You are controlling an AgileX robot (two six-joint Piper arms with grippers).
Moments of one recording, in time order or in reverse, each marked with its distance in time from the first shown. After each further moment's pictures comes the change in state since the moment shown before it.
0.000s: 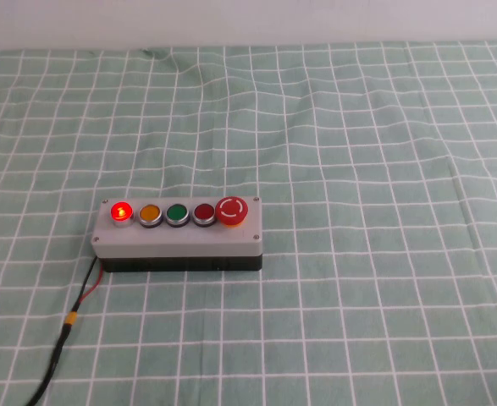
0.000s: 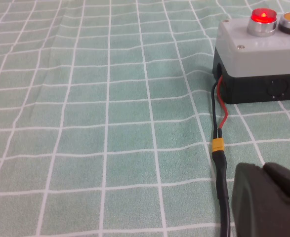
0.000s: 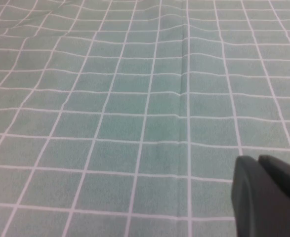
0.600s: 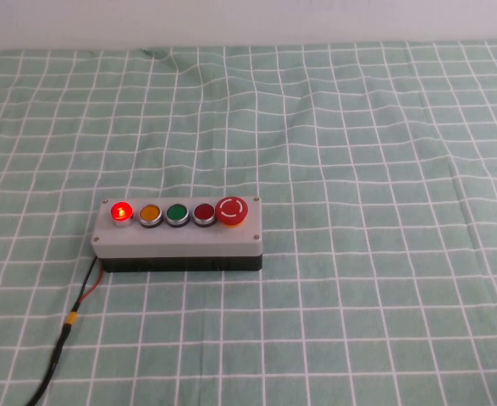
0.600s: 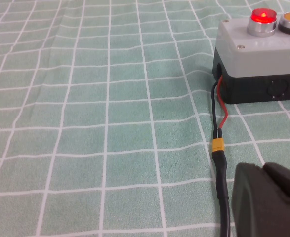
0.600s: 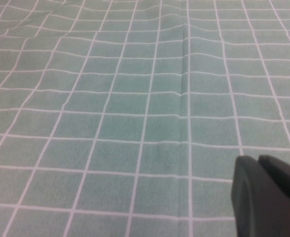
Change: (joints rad) right arm 0.000 0.000 0.000 0.002 0.000 0.000; left arm 0.000 0.000 0.000 0.000 0.000 0.000
